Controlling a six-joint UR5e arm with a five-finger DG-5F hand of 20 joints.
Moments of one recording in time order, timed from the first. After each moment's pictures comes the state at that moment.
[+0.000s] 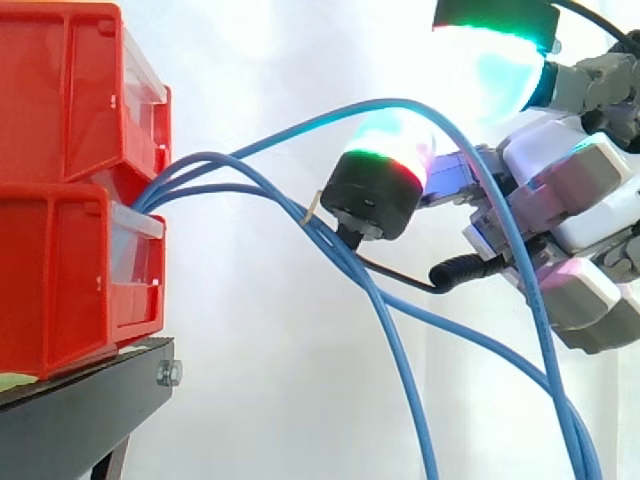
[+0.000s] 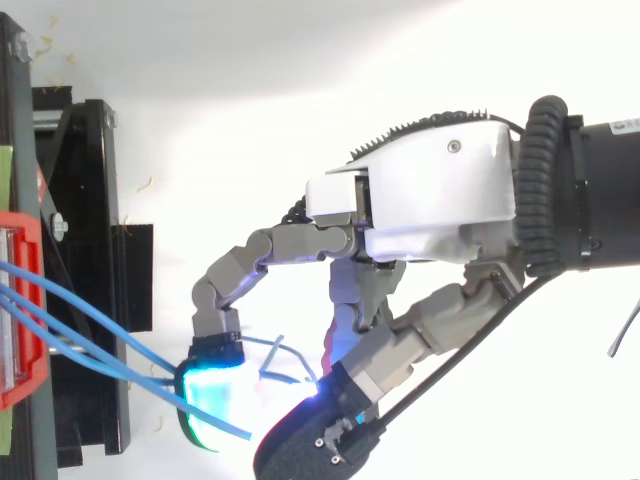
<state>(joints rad) 0.12 -2.35 -0.76 -3.62 -1.59 0.10</state>
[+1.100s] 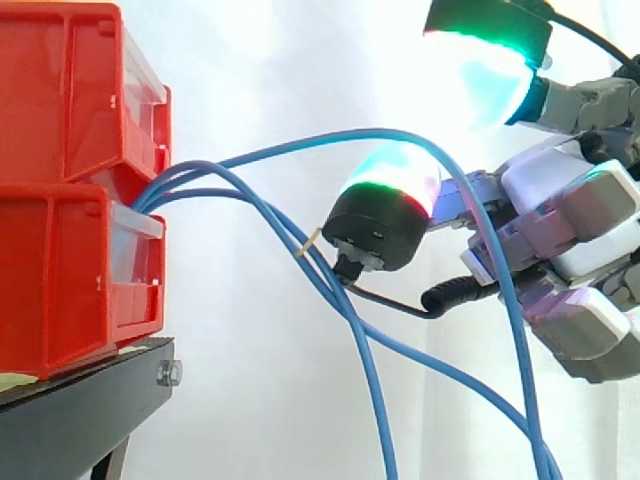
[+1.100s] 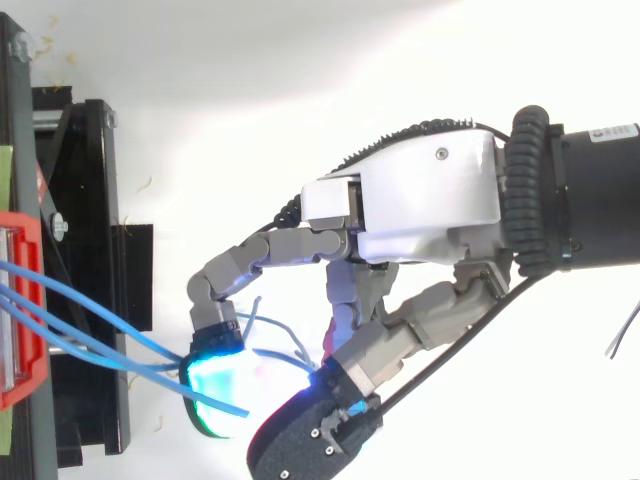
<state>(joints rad) 0.12 -2.35 -0.80 -3.57 -1.59 0.10</state>
